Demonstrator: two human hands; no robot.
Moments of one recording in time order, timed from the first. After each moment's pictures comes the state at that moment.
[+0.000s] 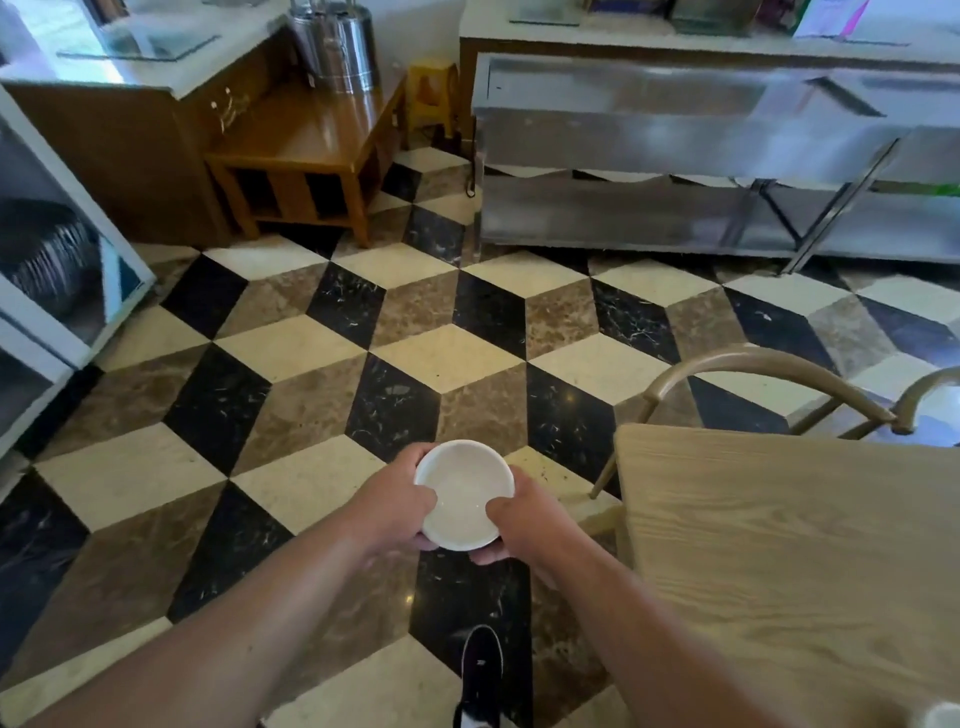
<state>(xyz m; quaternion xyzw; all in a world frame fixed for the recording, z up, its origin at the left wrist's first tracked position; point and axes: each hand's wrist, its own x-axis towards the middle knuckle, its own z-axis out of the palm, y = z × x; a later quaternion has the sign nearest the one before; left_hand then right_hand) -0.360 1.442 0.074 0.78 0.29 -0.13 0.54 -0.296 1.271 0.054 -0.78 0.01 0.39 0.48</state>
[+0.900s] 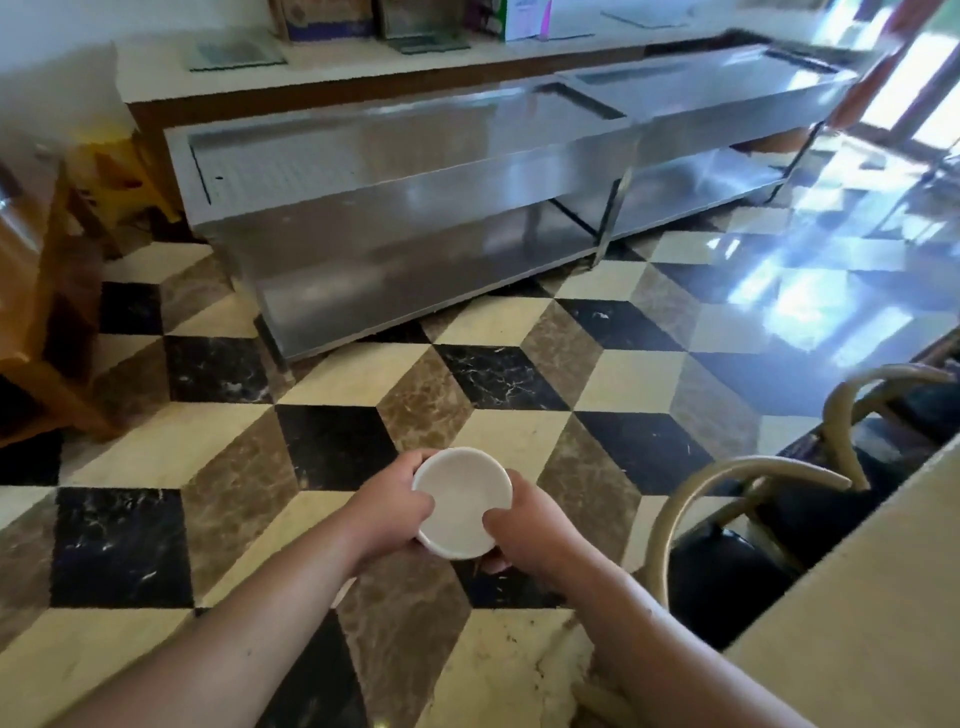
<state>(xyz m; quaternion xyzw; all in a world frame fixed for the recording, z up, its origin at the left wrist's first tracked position) 0.267 1.529 0.080 0.82 0.04 -0.29 0.49 0.215 1.343 0.079 -0.78 0.22 0.23 0.54</state>
